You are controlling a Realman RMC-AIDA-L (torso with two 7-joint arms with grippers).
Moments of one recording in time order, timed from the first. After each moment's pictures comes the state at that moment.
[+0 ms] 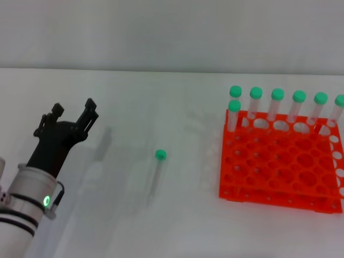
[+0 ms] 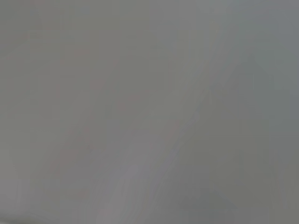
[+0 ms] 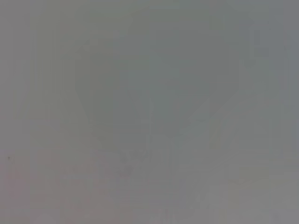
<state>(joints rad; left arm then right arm) -0.42 -2.09 2.63 0.27 -1.20 1.17 -0.36 0.47 2.02 -0.45 0.01 2.26 1.17 -2.81</state>
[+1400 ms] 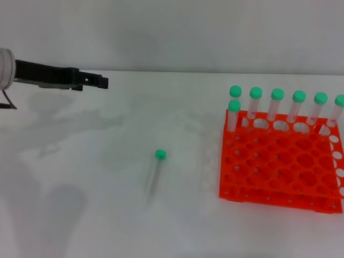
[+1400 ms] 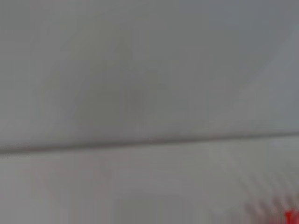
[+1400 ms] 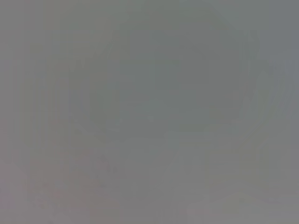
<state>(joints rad) -1.10 -1.94 2.84 -0.75 -0.01 1.49 -2.01 0.46 2.02 -0.40 -0.02 2.26 1.17 -2.82</state>
